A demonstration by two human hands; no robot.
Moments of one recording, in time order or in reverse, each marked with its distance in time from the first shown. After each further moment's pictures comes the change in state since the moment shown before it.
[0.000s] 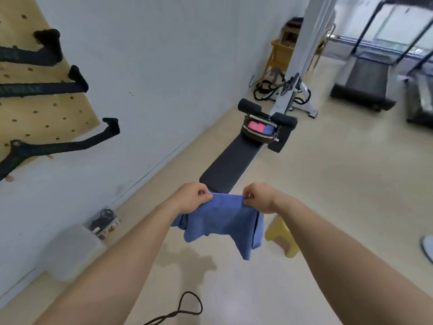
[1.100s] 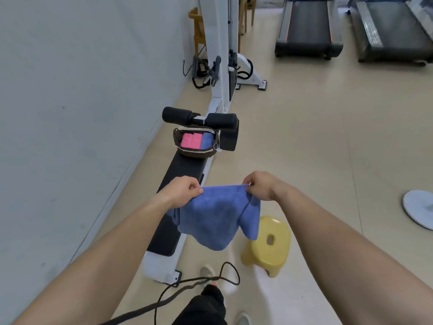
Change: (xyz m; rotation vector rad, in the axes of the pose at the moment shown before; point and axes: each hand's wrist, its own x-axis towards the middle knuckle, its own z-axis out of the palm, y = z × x) left_hand 0.463 0.288 0.080 0.316 -0.222 0.110; right_hand 0.206 0.442 -0.176 0.406 0.097 0.263
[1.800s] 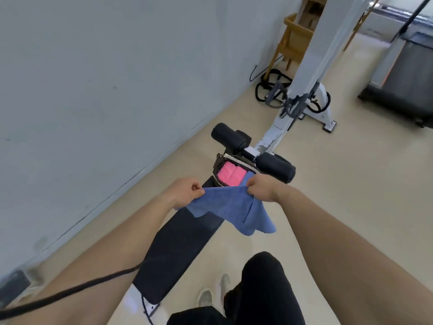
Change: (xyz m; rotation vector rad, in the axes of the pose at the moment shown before) left_hand 0.212 -0.148 -0.165 -0.284 0.143 -0.265; right_hand 0.350 -0.175 -0.108 -0.346 -0.261 -0.145
